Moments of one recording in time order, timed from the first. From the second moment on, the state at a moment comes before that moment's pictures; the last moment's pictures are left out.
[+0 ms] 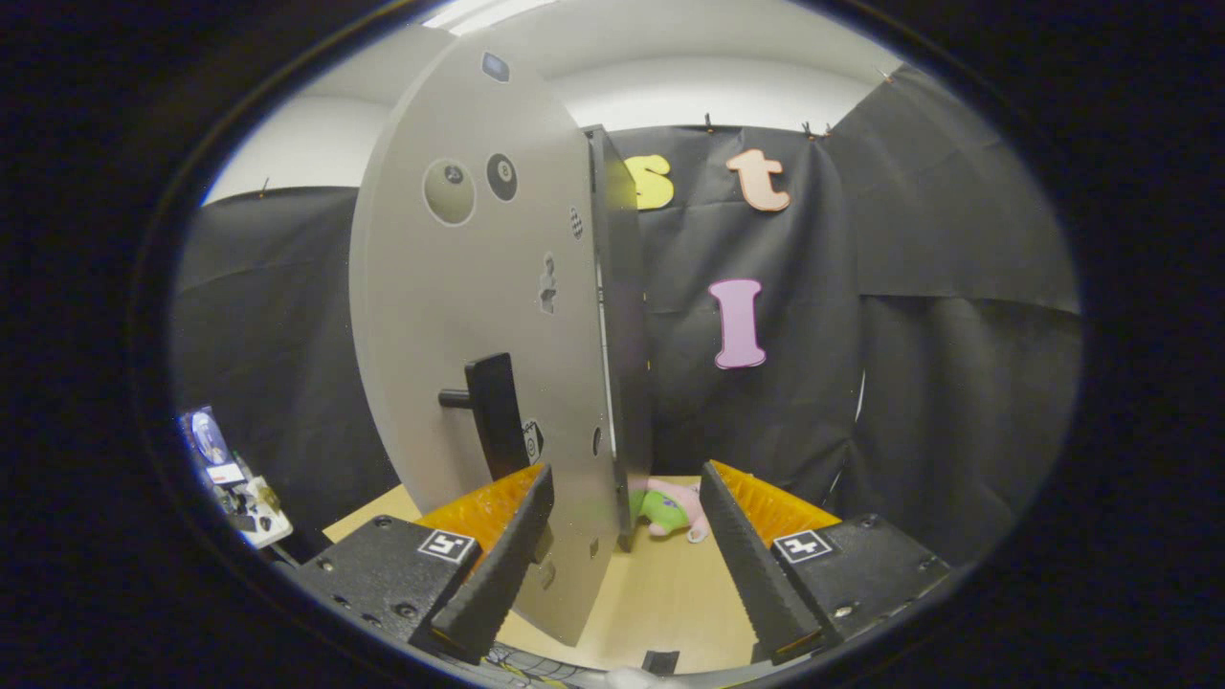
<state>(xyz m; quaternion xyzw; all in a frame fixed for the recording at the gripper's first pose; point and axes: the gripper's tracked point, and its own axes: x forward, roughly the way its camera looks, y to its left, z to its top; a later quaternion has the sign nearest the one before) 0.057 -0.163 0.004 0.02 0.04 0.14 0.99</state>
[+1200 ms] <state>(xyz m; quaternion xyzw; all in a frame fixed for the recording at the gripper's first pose) 0.063 -0.010 -0.004 0.02 0.04 0.13 0.99</state>
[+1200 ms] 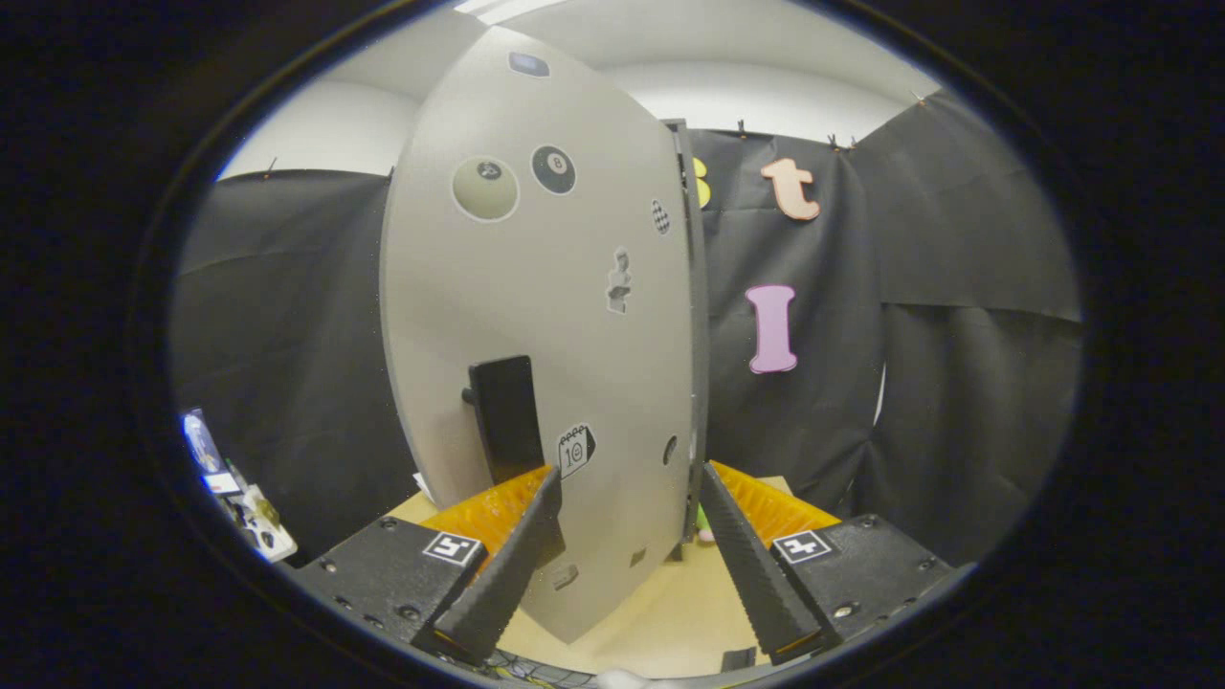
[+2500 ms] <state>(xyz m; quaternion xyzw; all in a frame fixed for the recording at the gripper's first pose) 0.016 0.025 0.022 0.01 0.02 0.10 0.99</state>
